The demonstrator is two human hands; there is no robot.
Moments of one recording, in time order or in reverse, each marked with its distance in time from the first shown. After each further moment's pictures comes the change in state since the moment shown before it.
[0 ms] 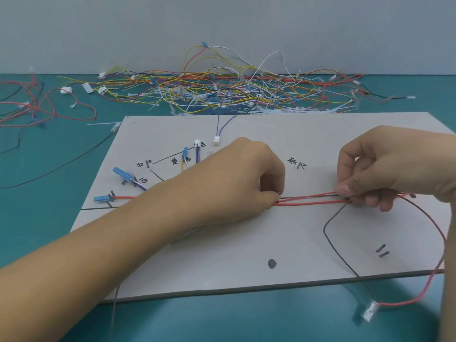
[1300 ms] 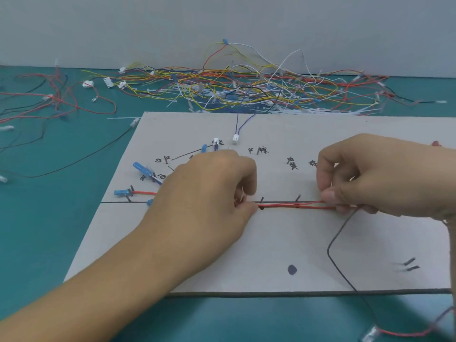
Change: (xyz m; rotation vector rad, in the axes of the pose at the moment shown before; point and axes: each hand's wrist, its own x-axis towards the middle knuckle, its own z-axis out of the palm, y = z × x) left_hand -0.064 0.001 0.000 0.112 0.355 -0.262; right_hand -0.002 -0.042 0.033 -0.266 -0.008 -0.202
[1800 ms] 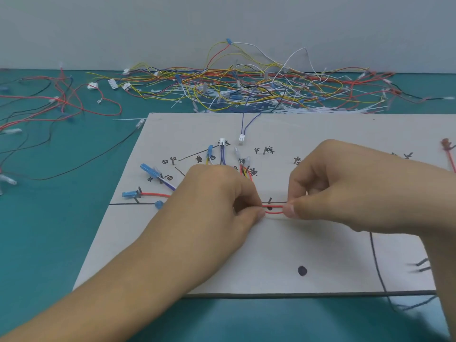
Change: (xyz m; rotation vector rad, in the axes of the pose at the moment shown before) left_hand -0.007 -0.006 -0.001 -0.162 -0.084 -0.070; right_hand -0.002 -0.039 0.024 0.049 -0.030 -0.177
